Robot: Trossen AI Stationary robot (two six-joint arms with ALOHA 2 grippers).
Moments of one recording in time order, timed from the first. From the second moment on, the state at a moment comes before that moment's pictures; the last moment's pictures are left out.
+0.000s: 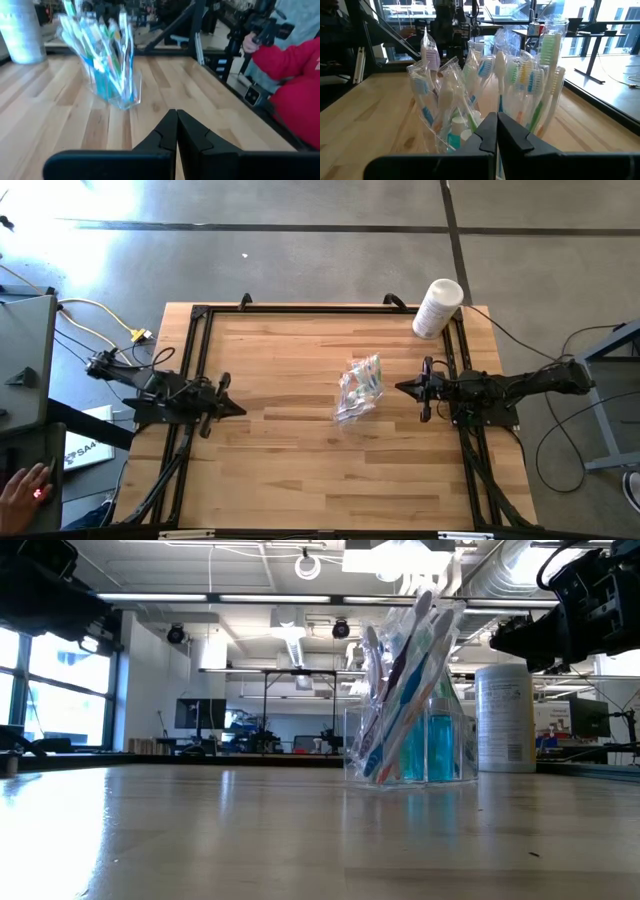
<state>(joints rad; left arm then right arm) -0.37 0.01 0.09 -0.19 -0.14 -0.11 0.12 0.28 0.02 0.19 0.26 0.03</state>
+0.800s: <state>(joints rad) -0.37 0.01 0.01 0.01 -0.09 -0.07 0.12 0.28 0.02 0.19 0.26 0.03</state>
